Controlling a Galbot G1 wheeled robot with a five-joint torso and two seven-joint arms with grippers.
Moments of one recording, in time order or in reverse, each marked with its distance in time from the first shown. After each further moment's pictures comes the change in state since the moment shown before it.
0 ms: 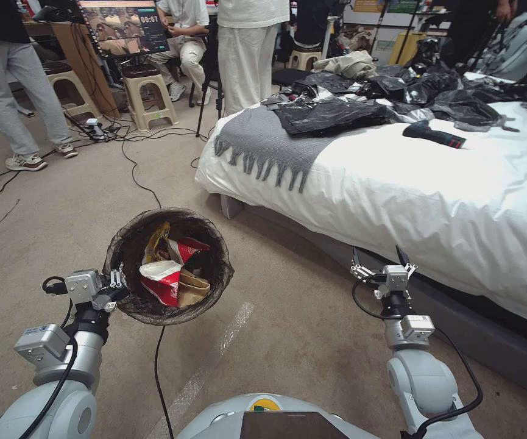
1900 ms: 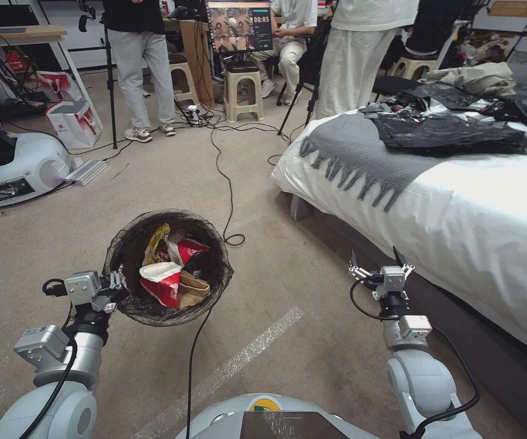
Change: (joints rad) left arm -0.004 -0.005 -0.001 0.004 -0.015 0.006 -0.004; right arm 0.000 -0.005 -0.005 -0.008 -0.004 -0.001 -0.004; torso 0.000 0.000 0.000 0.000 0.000
